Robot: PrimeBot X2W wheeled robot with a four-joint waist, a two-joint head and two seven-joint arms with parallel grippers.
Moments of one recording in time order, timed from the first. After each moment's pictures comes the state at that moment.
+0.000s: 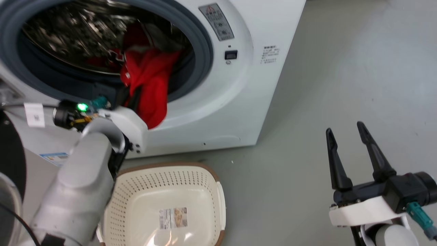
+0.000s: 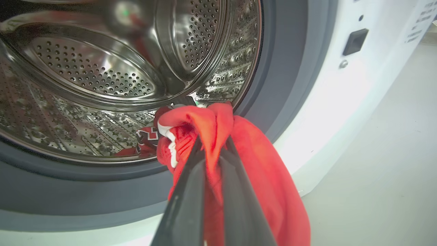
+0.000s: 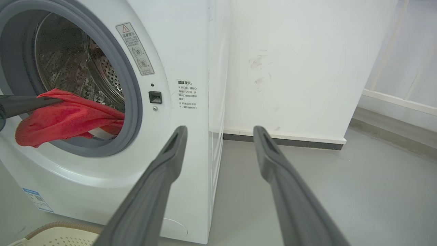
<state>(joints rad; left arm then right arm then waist) -0.82 0.32 -0.51 0.88 -0.39 -0.11 -0.25 -0.07 -0.05 0.06 -0.05 0.02 0.13 -0.26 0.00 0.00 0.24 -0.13</state>
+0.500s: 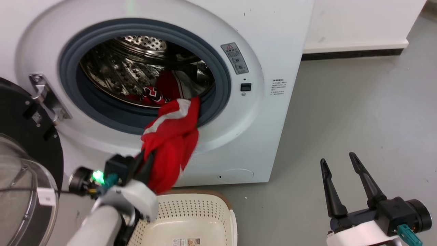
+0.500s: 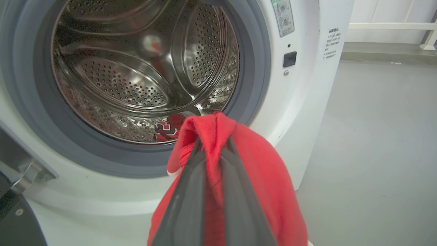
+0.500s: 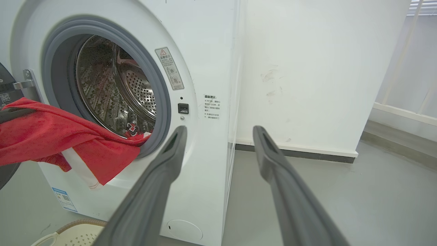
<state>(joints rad) -0.37 0.40 -0.51 0.41 -0.41 0.00 -0.23 0.05 -0.05 0.07 -0.03 0.01 0.13 -0.26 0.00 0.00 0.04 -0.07</state>
